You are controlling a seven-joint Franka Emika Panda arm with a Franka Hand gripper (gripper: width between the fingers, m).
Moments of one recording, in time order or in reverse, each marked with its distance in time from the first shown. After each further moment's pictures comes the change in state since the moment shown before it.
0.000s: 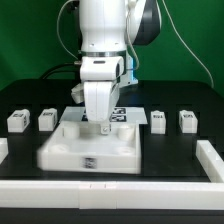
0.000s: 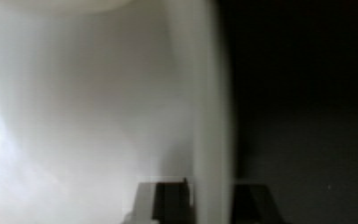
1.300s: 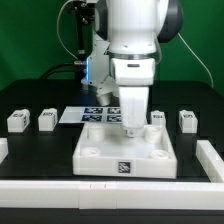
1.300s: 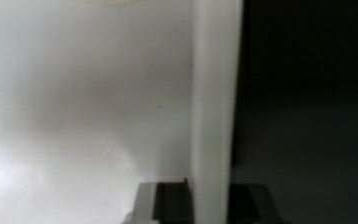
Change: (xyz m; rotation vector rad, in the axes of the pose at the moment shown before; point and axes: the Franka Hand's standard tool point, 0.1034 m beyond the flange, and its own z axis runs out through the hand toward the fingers) arm 0.067 0.019 0.001 0.079 -0.028 -0.108
